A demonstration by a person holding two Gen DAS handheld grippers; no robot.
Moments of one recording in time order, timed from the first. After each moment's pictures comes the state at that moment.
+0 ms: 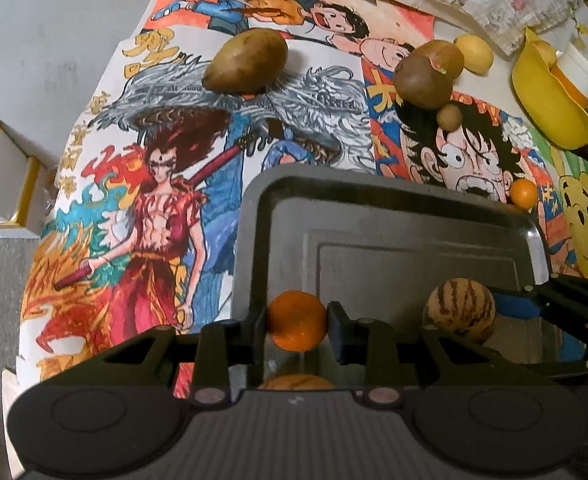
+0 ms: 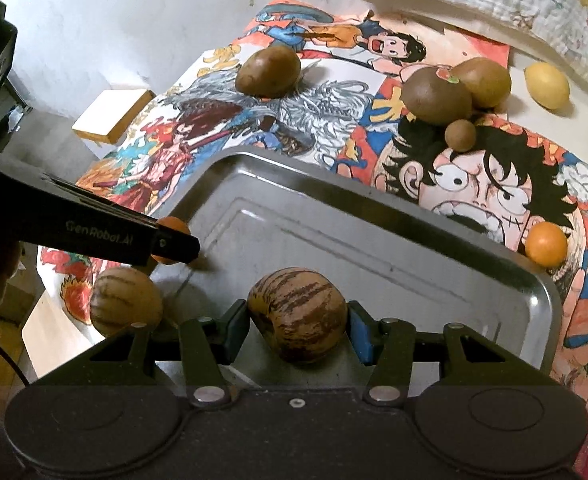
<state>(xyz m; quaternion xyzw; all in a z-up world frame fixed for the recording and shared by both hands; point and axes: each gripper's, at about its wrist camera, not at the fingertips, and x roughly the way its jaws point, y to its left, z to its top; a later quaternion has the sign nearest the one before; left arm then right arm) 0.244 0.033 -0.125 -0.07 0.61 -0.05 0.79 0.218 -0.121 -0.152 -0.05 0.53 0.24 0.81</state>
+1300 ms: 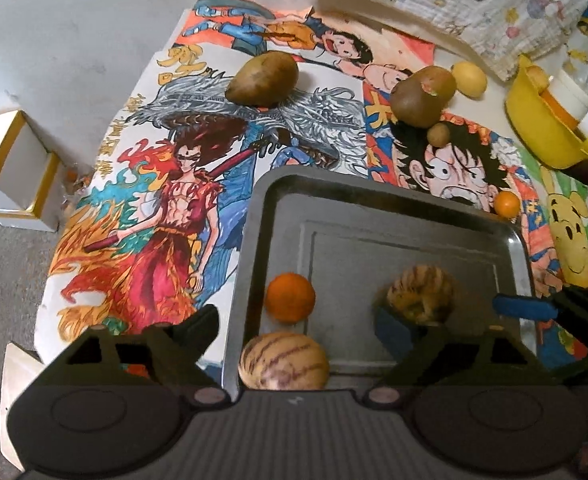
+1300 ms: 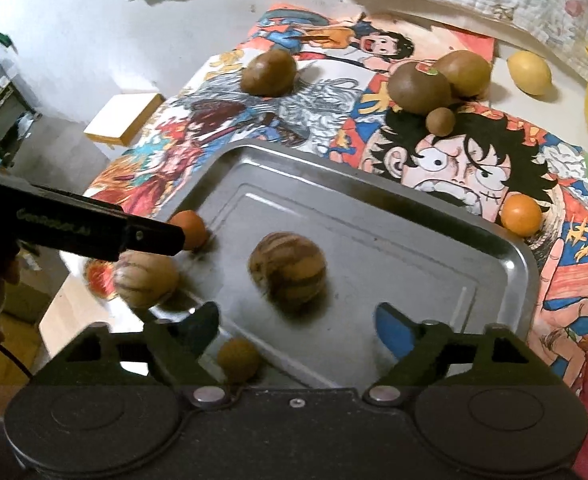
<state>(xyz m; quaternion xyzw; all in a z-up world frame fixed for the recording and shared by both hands) 0.203 0.030 -0.091 -0.09 0.58 -0.02 0.81 0.195 -0.150 -0.131 -0.03 0.53 0.26 0.81</state>
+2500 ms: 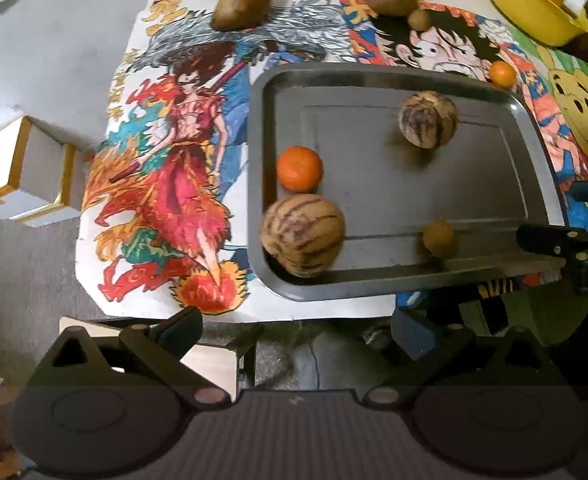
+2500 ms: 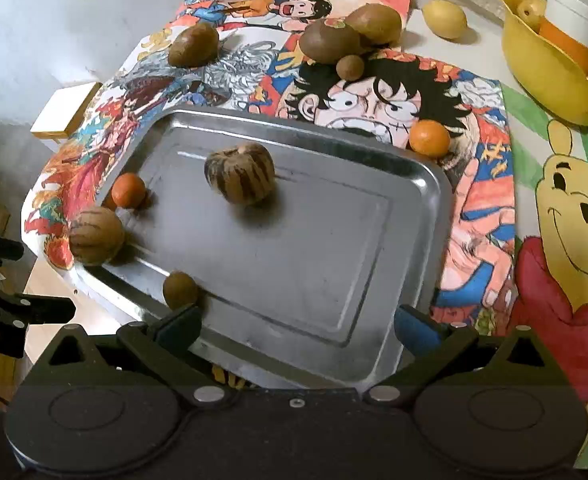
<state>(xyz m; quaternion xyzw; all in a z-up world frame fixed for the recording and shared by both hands) 0.156 0.014 -0.090 0.02 0.66 -0.02 0.75 0.175 -0.189 -0.125 -0.03 0.58 0.16 0.80</state>
